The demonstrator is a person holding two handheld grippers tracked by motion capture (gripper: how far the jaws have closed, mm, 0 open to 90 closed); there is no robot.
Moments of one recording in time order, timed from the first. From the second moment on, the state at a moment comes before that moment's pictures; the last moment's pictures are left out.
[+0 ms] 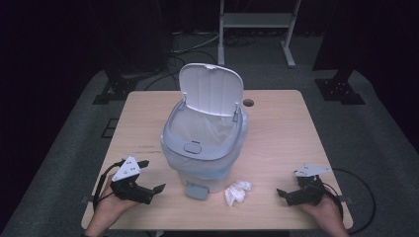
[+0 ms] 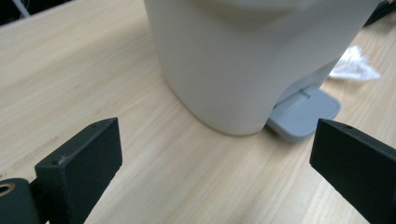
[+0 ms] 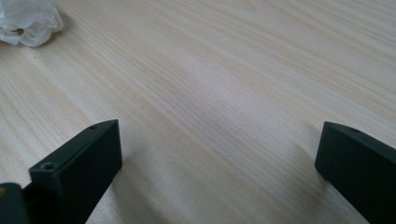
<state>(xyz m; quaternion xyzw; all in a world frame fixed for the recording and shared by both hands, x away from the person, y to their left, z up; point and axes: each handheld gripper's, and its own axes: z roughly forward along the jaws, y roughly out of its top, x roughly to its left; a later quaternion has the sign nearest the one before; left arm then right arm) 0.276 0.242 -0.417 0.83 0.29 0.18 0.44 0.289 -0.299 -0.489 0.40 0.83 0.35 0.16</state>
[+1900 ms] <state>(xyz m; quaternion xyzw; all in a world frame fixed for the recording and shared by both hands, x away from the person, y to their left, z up) 0.292 0.244 -0.483 0.86 0.32 0.14 0.36 0.287 -0.289 -0.468 0.37 0.84 0.38 0.13</state>
